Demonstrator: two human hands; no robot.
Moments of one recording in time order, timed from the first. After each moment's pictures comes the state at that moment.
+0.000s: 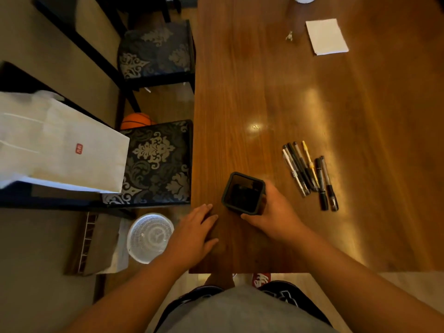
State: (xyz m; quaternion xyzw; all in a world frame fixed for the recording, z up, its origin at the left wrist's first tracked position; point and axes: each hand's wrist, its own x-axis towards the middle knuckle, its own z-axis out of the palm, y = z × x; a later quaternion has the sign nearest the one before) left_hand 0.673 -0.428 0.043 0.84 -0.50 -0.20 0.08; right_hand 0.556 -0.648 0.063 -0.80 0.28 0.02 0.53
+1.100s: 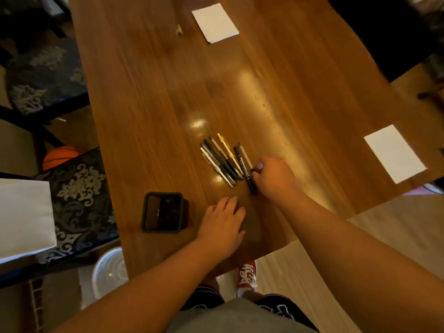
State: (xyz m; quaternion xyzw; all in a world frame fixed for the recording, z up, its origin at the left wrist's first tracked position) left_hand 0.561 -0.610 0.047 0.72 -0.65 -0.22 -0.04; right_hand 0.479 -0.788 0.052 -0.81 0.54 0.07 0.24
